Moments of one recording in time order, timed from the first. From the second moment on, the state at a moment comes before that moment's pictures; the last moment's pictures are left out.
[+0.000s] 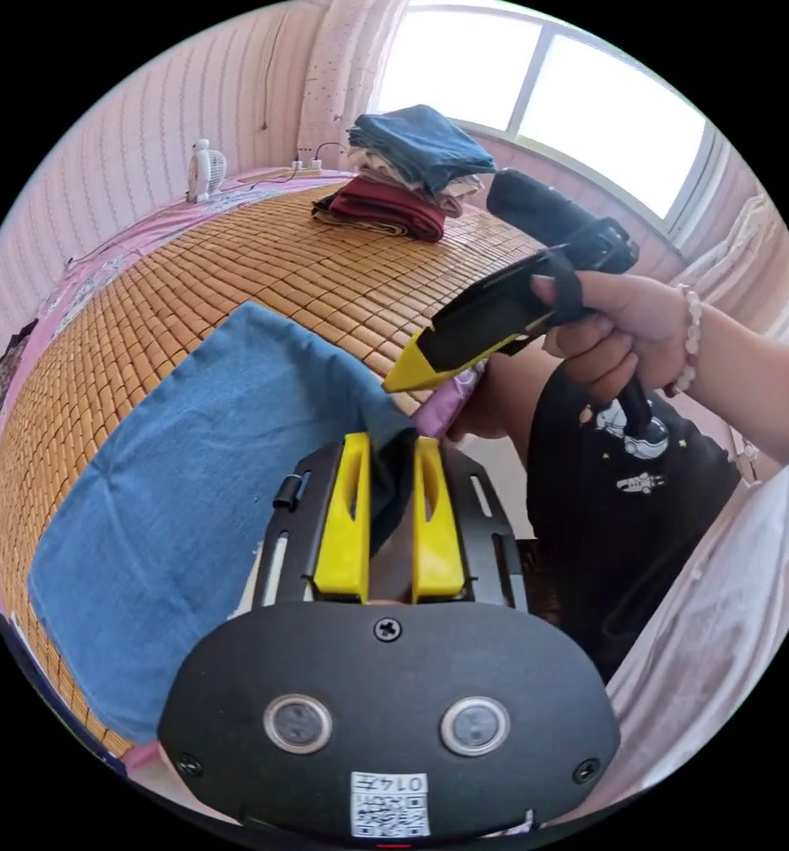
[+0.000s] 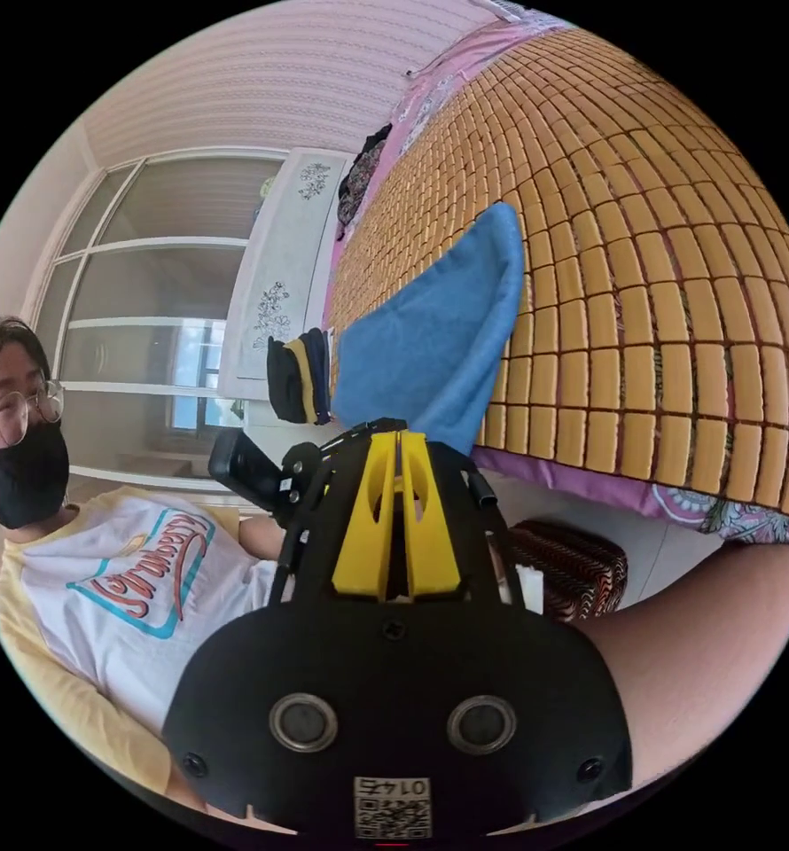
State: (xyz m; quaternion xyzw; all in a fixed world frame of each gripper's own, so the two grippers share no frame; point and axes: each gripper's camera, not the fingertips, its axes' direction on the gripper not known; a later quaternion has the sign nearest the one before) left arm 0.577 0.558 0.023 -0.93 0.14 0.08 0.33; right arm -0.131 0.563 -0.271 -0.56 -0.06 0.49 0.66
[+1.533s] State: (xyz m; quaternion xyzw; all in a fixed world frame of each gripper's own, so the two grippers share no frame) left arm 0.370 0.449 0.070 -0.87 -0.10 -0.07 0.48; right arm -0.162 0.432 -0.267 -0.54 0.11 0.28 0.79
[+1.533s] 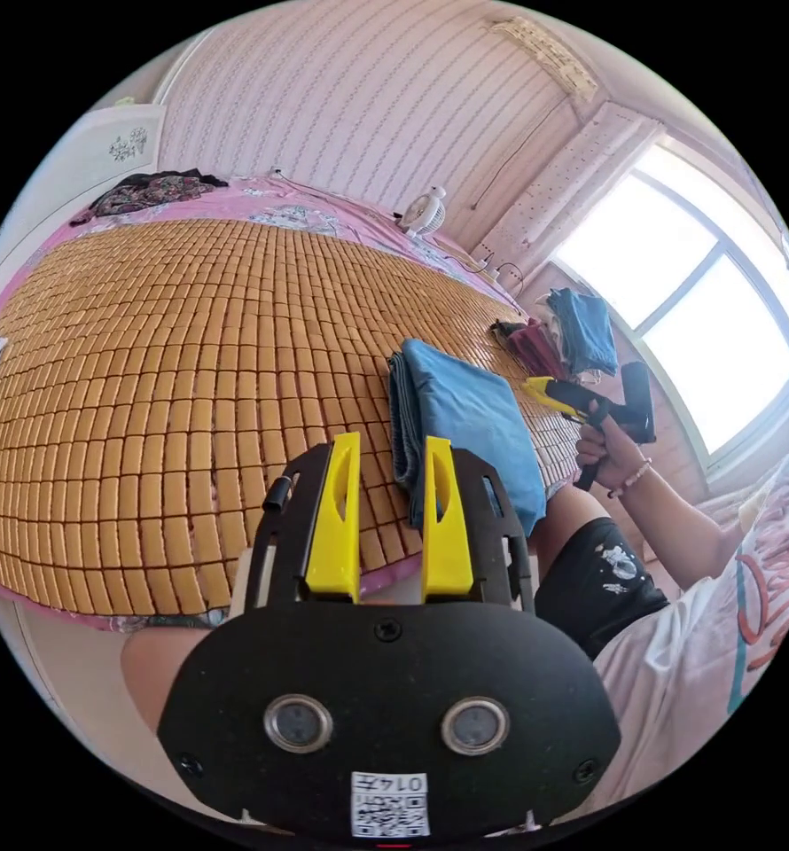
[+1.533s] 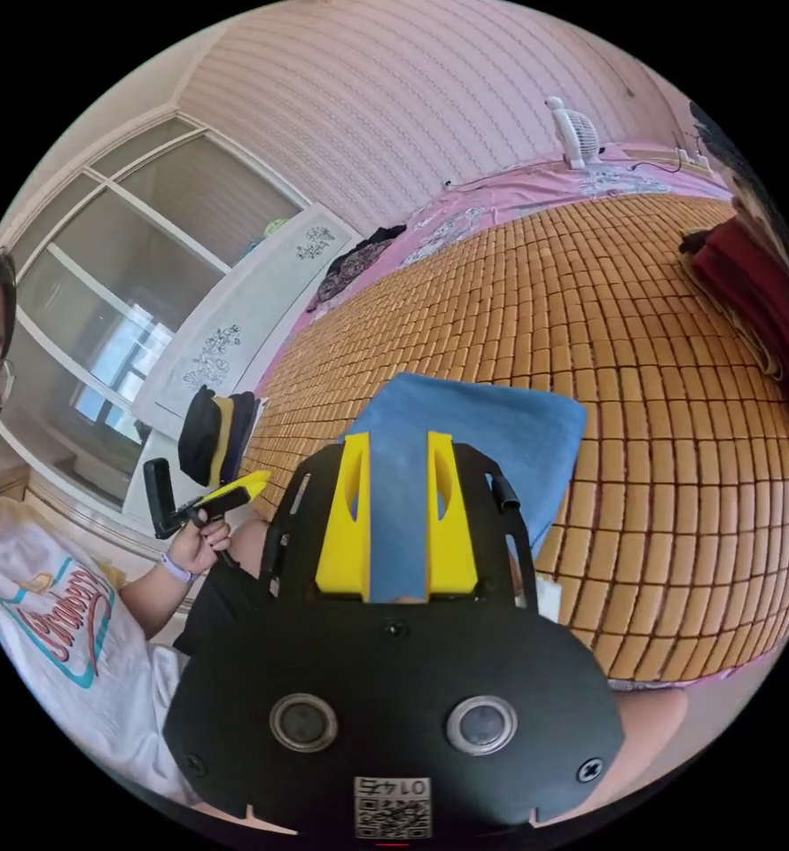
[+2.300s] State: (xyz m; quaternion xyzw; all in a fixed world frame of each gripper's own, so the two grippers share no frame) left arm 0.249 0.491 -0.022 -0.81 -0.04 -0.10 0.57; right arm -0.229 0.497 -0.152 -0.39 0.15 0.57 0.71
